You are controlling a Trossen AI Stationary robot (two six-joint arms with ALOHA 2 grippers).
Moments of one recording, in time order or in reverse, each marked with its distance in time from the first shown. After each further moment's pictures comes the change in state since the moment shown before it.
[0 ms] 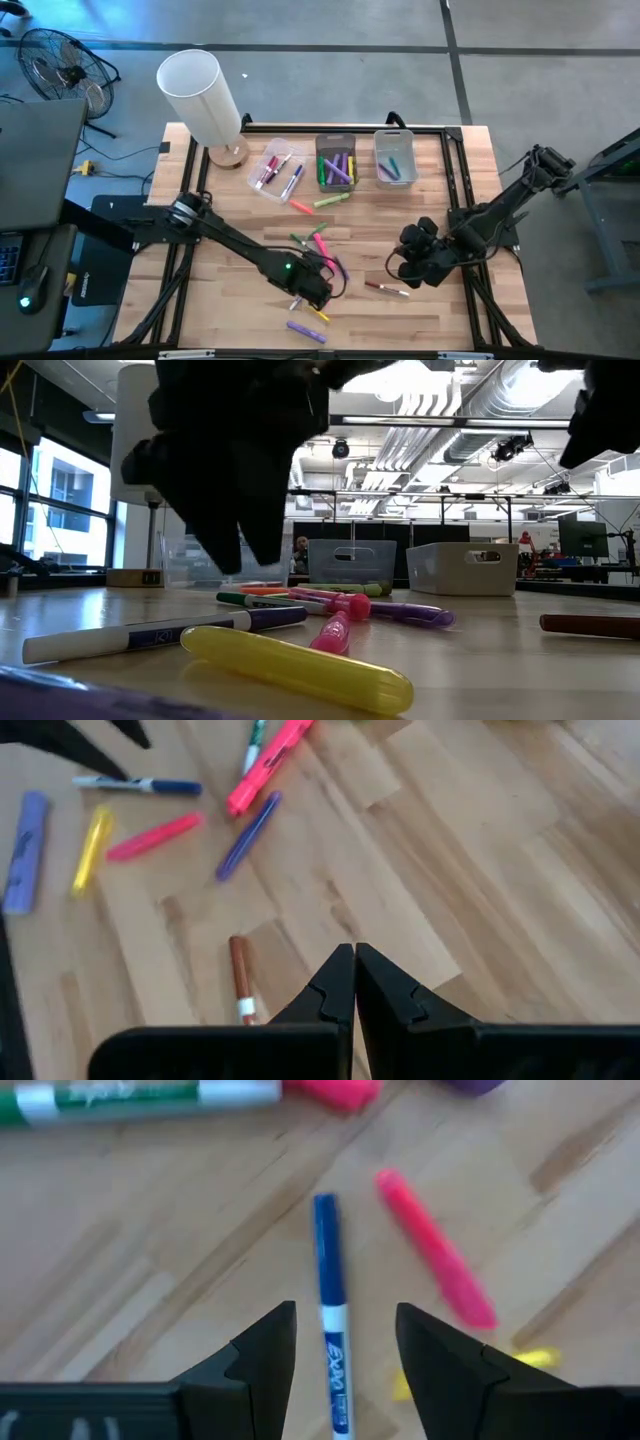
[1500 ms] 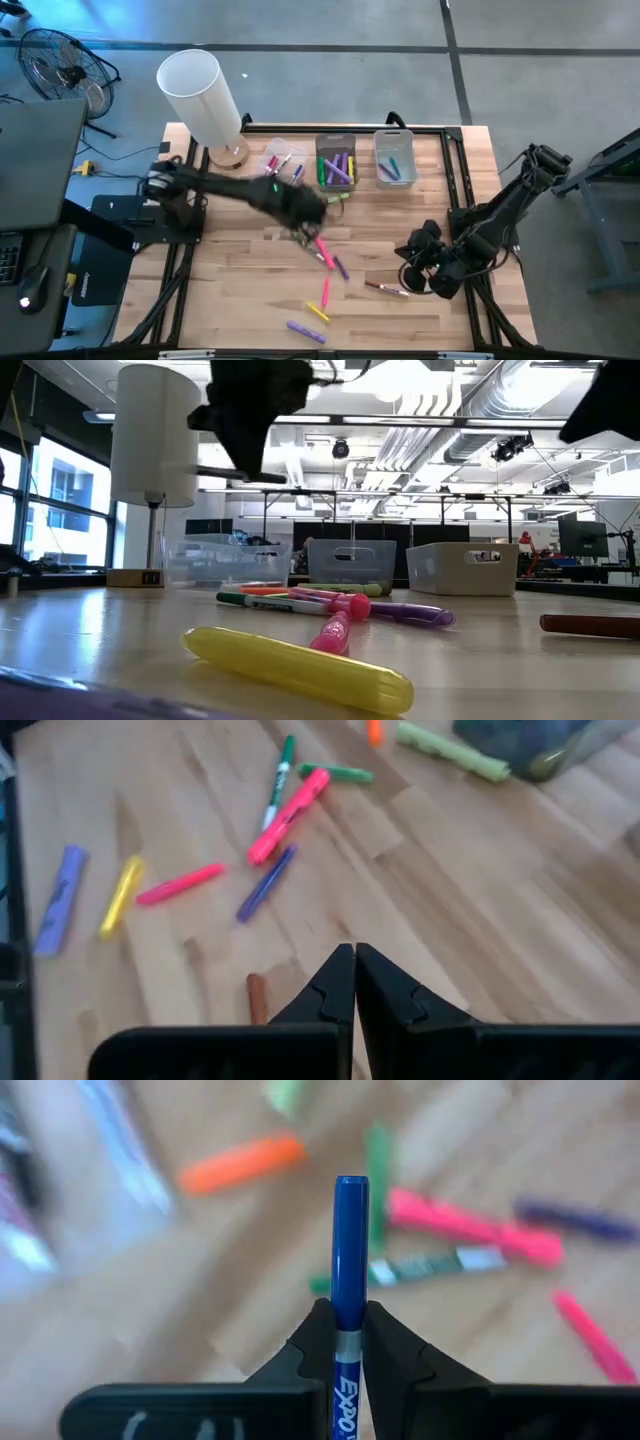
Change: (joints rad) left arm 0.335 -0.258 0.010 -0.374 -0.020 0.402; right arm 0.123 0.000 0.000 0.003 0.224 0.079
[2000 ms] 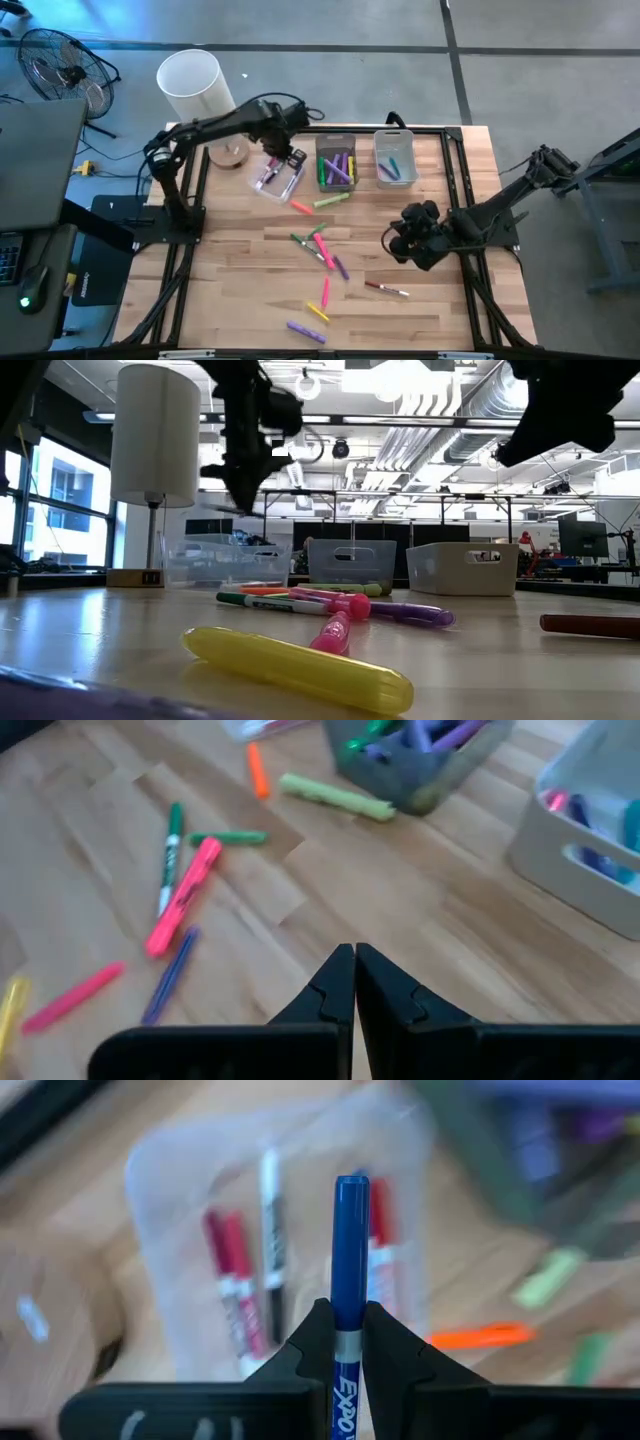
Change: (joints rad) left arm 0.630 -0.022 -0.004 0.015 0.134 0.428; right arm -0.239 -0.035 0.000 -0.062 0.000 0.009
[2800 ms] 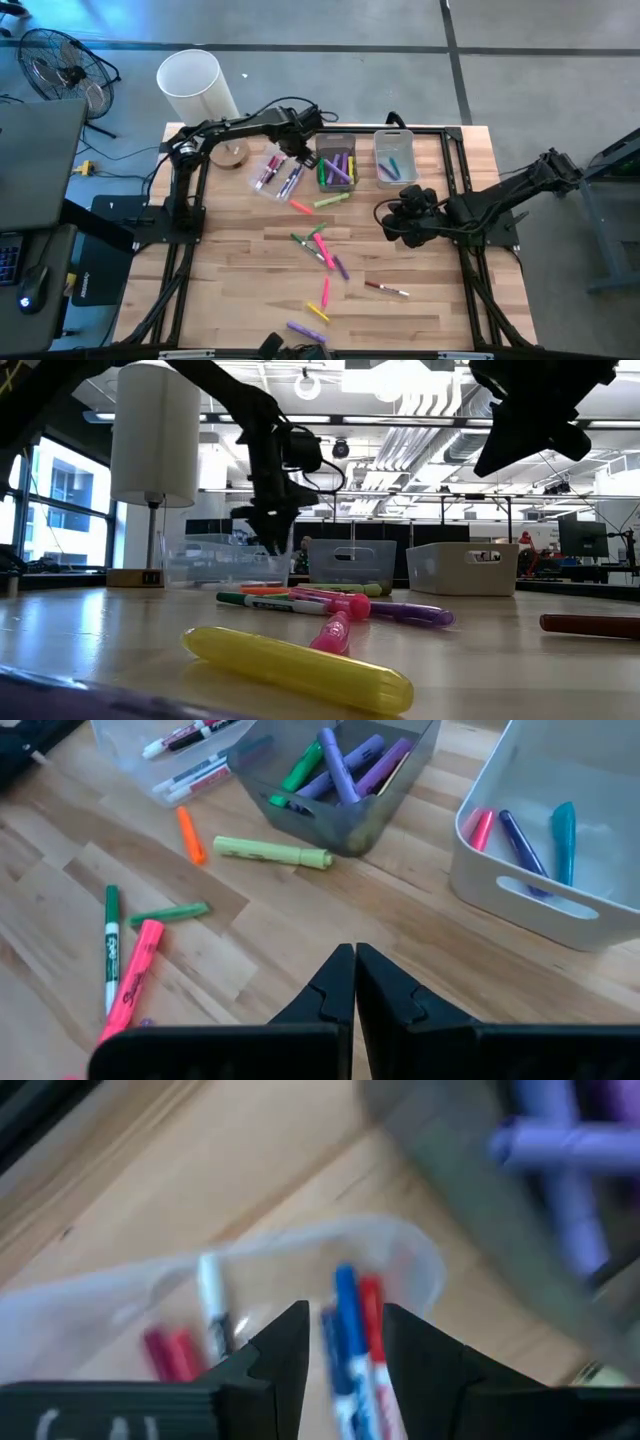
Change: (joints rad) left arm 0.041 0.207 0.002 0.245 0.014 0.090; right arm -0.198 -0.017 0.000 0.012 -0.005 0.018
